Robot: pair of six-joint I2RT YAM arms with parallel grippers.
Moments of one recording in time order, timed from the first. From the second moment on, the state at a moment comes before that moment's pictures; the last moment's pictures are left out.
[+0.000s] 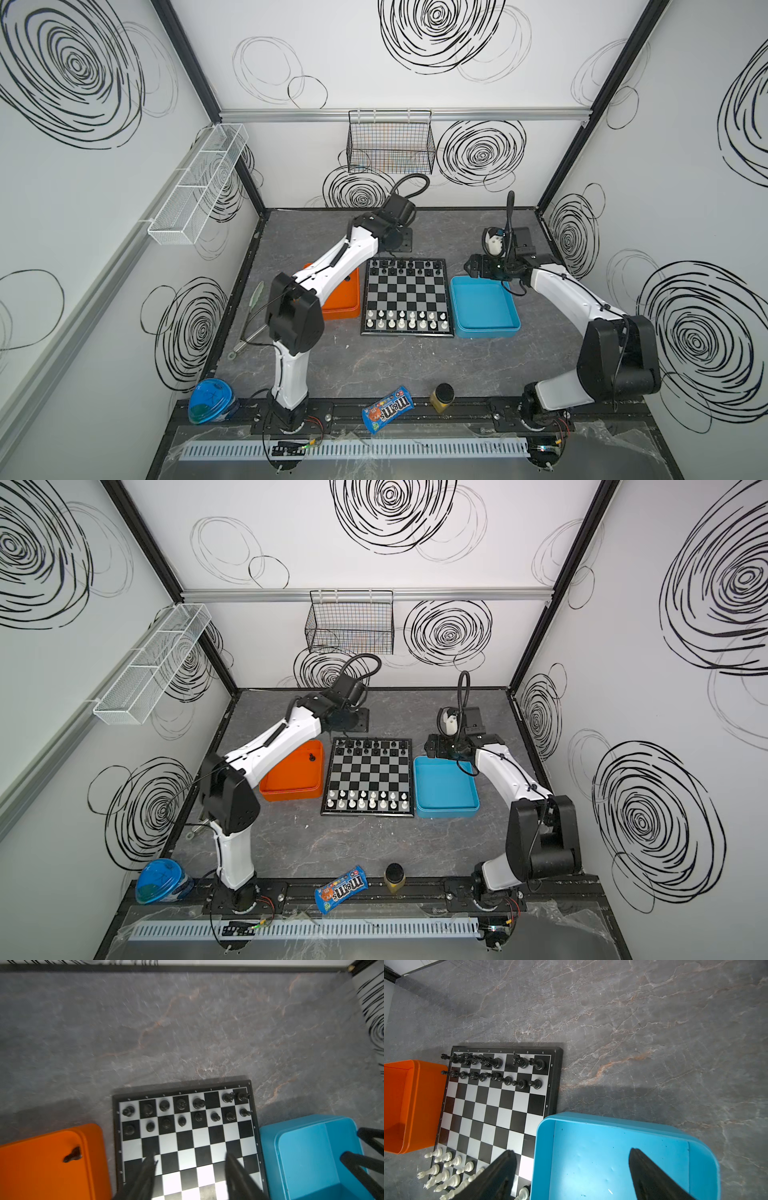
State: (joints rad) left arm -0.54 1.89 1.81 -0.83 -0.12 -0.48; right arm 0.11 1.49 1.06 -0.51 -0.27 0.21
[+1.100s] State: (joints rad) left arm -0.20 1.87 1.31 -0.60 -0.04 -0.41; right arm 0.23 1.67 1.26 -0.66 -0.18 0.23
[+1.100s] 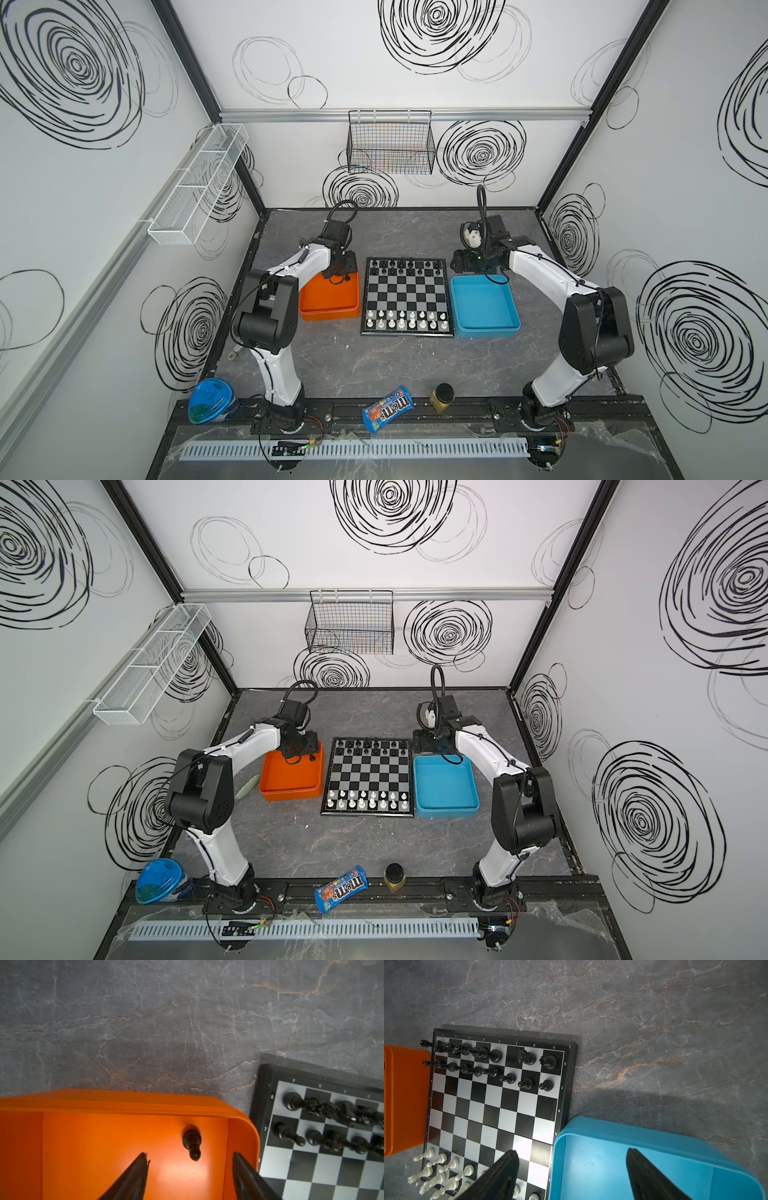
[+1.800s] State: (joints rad) left arm -0.21 1.97 1.39 -0.61 -0.05 -0.41; right arm 0.19 1.67 1.24 -0.66 -0.20 0.21
